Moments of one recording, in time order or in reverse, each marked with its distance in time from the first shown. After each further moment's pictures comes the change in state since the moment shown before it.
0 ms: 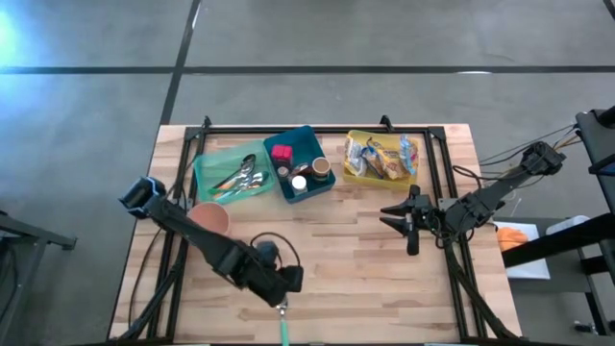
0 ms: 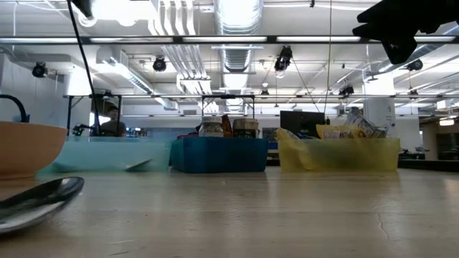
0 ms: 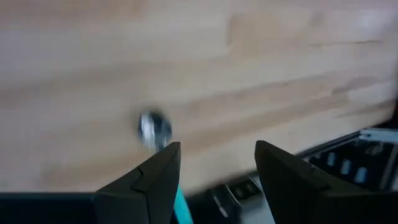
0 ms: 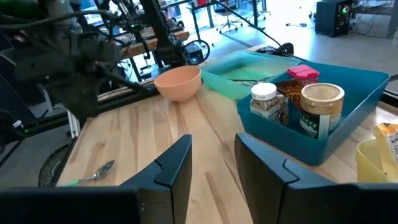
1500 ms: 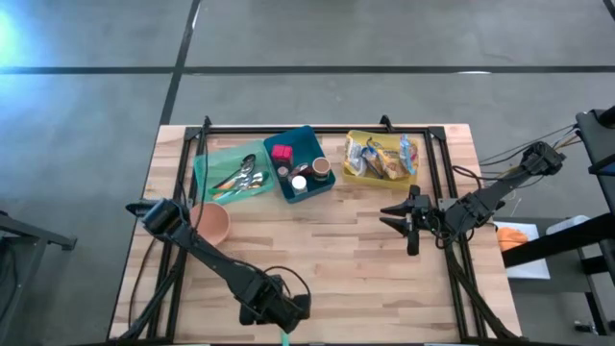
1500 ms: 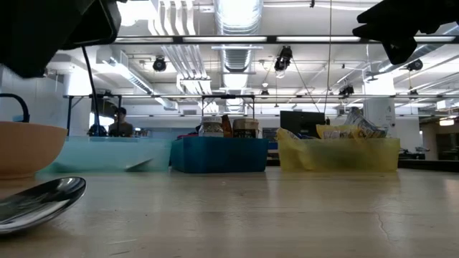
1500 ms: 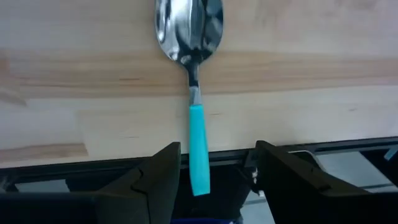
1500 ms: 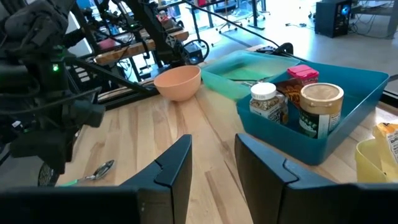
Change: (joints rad) left arm -0.069 0.254 0.030 0.200 0.301 -0.274; right arm 0.000 0.000 -0.002 0.001 0.000 0.000
